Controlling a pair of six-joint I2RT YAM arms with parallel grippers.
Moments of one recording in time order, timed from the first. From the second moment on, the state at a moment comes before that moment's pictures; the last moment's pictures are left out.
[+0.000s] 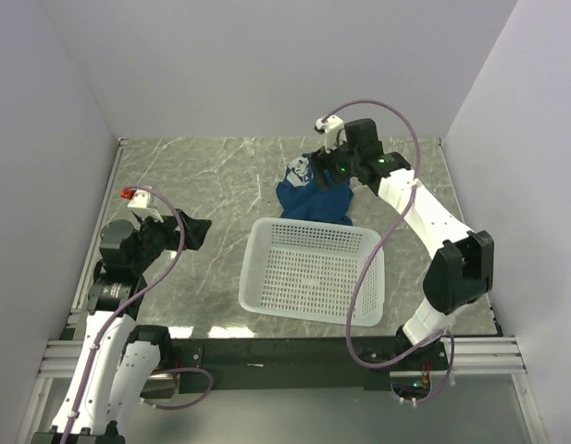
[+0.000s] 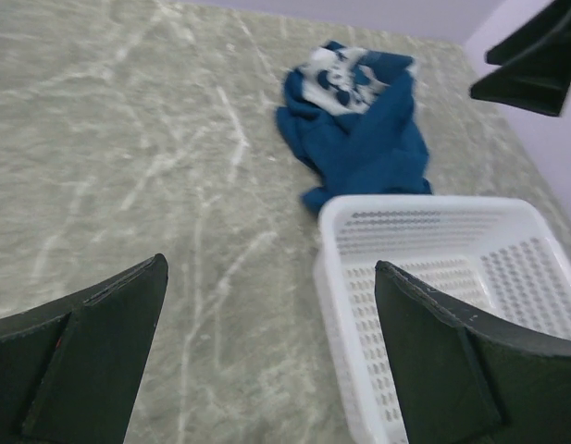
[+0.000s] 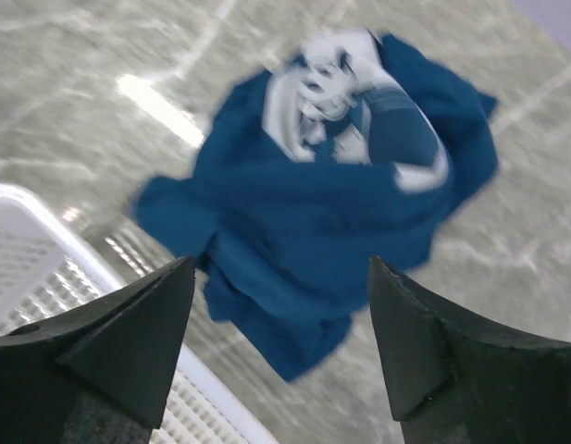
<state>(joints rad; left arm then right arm) -0.06 0.59 0.62 -0.22 0.36 -0.32 0.40 1.66 1.52 -0.51 -0.19 -0.21</state>
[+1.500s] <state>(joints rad) -0.27 0.83 0.79 -0.67 -0.35 -1.04 -0.20 0.79 0.75 -0.53 -0.97 -0.34</state>
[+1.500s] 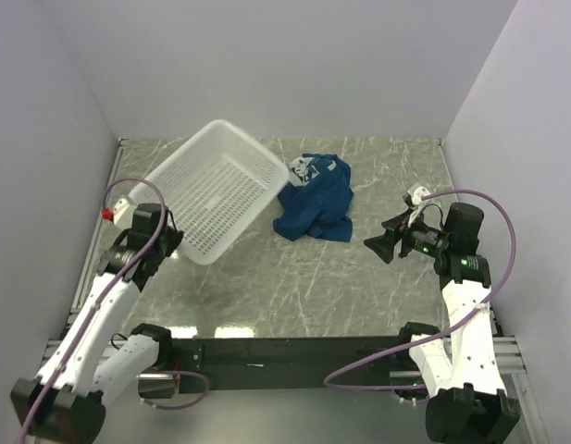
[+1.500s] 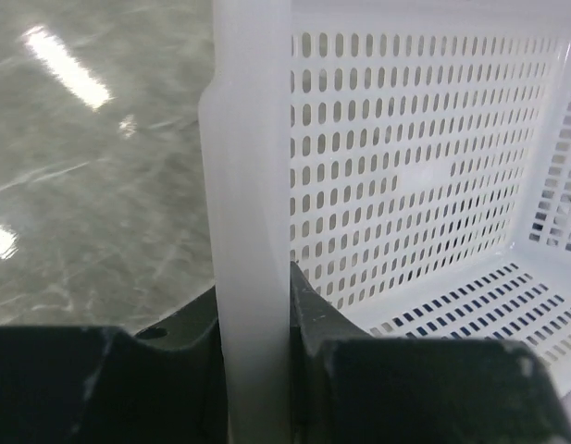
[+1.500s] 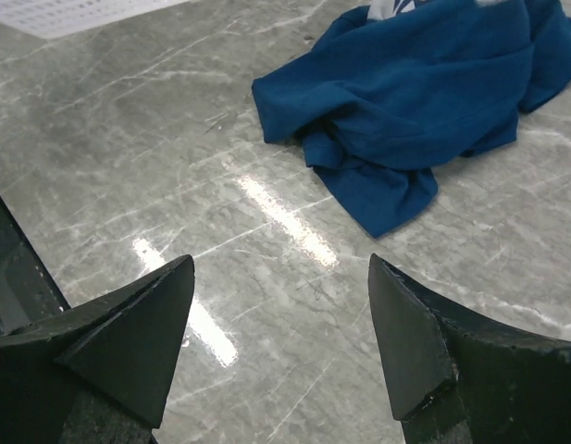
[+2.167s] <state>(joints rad) 0.36 1.54 1.01 -0.45 -0.19 -1.29 -0.24 0.80 0.75 -0.56 -1.00 -0.35</state>
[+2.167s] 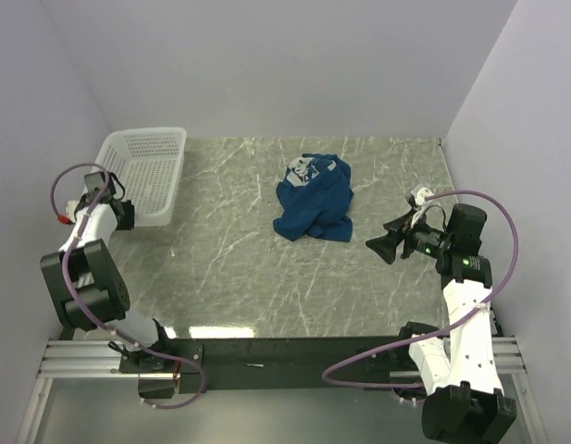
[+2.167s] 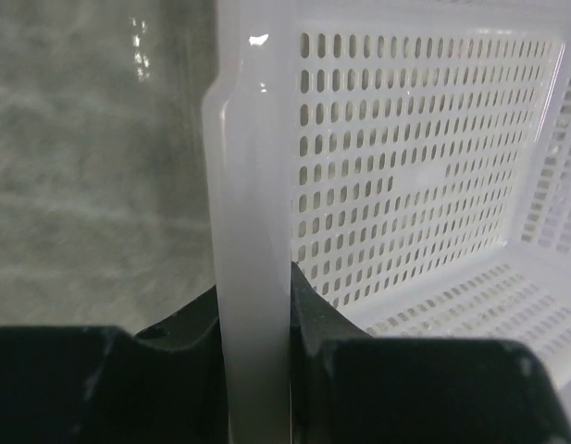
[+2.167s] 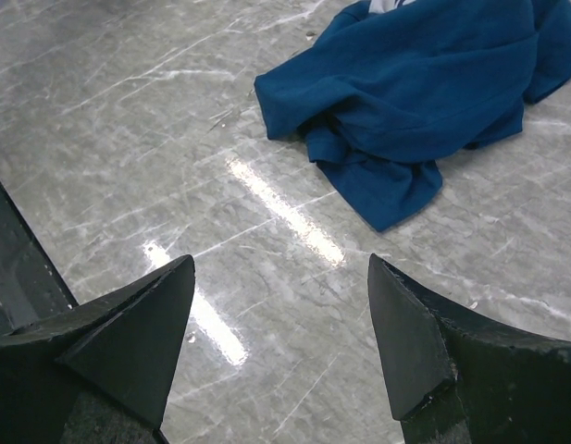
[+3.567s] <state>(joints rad) 0.19 0.51 0.62 -0.31 0.52 -0.51 0.47 1.78 1.32 -0.43 -0.14 0.29</state>
